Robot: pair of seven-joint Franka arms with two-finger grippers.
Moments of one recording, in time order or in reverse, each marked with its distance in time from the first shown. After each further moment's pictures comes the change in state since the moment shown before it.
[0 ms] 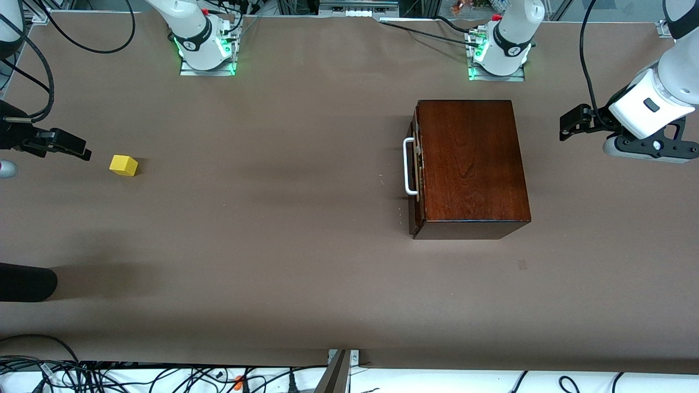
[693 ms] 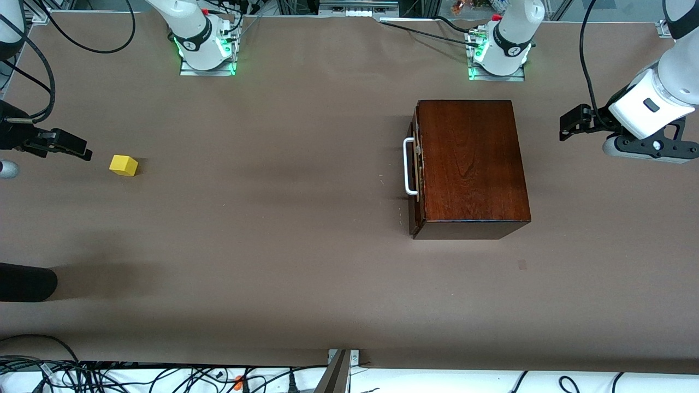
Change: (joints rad) left arm 0.000 0.000 0.000 0.000 0.000 -0.002 0.000; right arm 0.000 0.000 0.000 -0.004 0.000 0.001 0.000
